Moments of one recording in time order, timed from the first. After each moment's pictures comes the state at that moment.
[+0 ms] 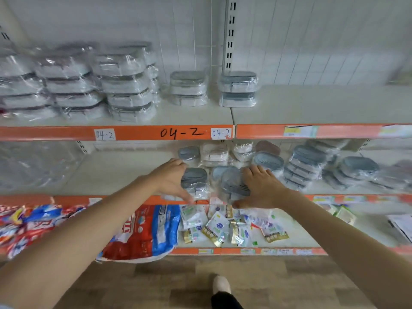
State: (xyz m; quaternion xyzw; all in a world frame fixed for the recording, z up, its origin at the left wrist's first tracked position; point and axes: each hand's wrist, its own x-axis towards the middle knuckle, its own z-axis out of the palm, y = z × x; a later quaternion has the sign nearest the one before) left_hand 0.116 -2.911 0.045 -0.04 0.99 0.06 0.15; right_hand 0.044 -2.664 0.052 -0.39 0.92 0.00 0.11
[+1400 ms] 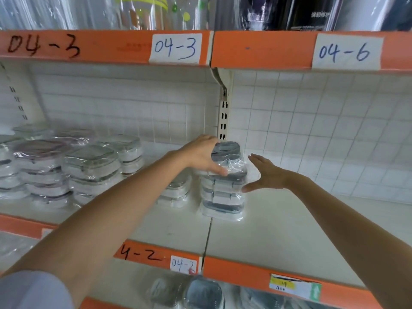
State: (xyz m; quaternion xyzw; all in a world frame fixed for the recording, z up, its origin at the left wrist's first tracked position) left_hand -0.170 -2.896 0.263 -0.07 0.99 0.10 -0.08; right_hand -0.302 -2.711 0.214 -0.43 0.88 -0.16 0.12
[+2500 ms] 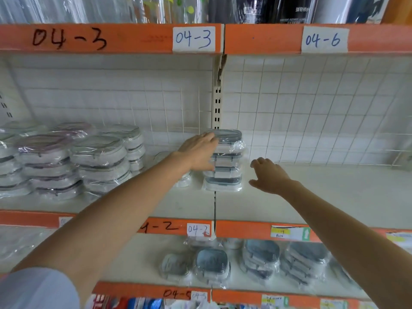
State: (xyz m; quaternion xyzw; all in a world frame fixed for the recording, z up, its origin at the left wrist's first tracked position) left_hand -0.118 -2.880 0.242 0.02 0.99 -0.08 -0.12; right_hand -0.208 -2.686 0.184 -0.33 0.94 -0.01 -0.05
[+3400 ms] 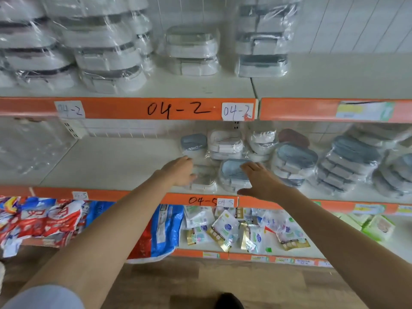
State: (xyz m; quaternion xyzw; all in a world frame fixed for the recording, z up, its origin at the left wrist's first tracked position) left_hand 0.008 -2.959 -0.097 -0.09 0.98 0.08 0.13; right_hand -0.065 -2.719 -0.083 -0.41 0.90 -0.01 0.13
